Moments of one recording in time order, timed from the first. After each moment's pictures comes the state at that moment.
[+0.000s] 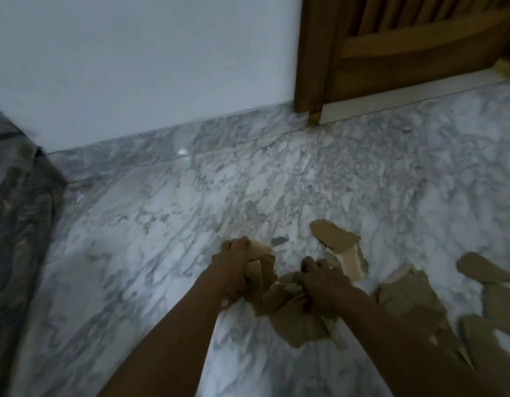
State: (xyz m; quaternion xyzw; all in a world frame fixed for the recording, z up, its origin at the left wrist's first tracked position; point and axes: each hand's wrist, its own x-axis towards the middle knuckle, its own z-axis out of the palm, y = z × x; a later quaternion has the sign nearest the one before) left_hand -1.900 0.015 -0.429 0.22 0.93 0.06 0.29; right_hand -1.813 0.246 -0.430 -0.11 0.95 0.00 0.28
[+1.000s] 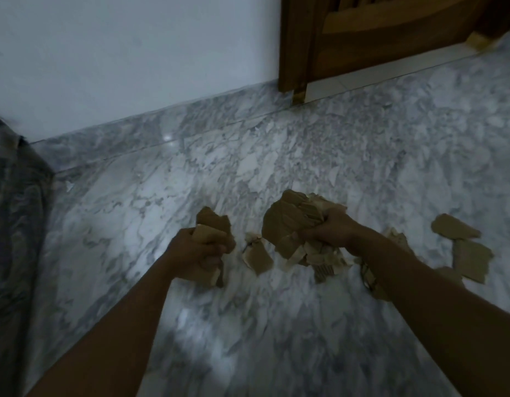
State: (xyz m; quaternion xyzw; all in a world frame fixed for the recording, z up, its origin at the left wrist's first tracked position) left_hand -1.875 -0.065 -0.387 -0.08 0.86 0.43 0.25; right_hand -1.820 0.272 -0.350 0.18 0.81 -0.51 0.22
